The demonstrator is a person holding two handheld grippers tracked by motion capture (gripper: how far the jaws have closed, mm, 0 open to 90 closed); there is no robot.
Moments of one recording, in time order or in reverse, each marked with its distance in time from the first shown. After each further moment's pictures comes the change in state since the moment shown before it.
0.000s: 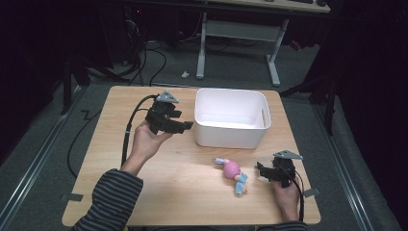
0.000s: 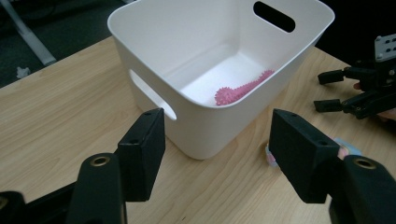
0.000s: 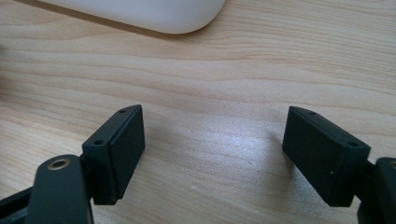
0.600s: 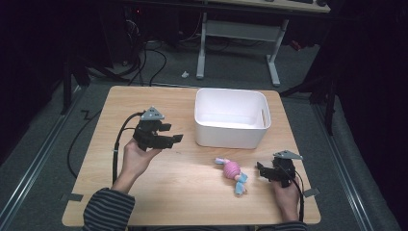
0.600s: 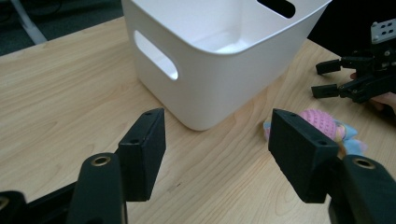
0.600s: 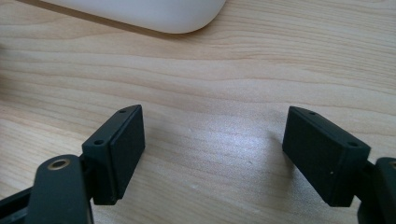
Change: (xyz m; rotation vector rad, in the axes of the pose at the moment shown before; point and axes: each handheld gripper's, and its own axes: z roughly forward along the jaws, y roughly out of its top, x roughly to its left) left arm -0.001 -0.055 -0.016 -0.049 0.000 -0.053; right arm 0.000 0.000 0.000 0.000 0.001 -0.001
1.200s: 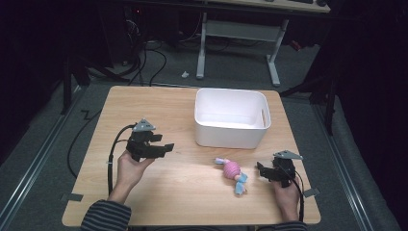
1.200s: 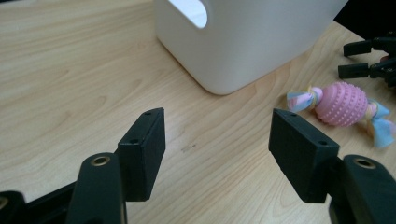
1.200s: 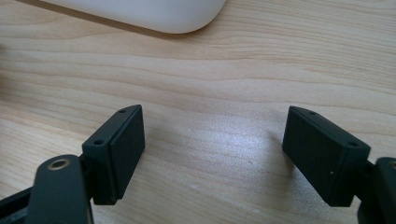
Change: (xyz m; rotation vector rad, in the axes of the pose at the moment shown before) left arm 0.013 -0.043 0.004 0.033 0.039 -0.085; right arm 0.000 0.000 0.000 0.000 0.001 0.001
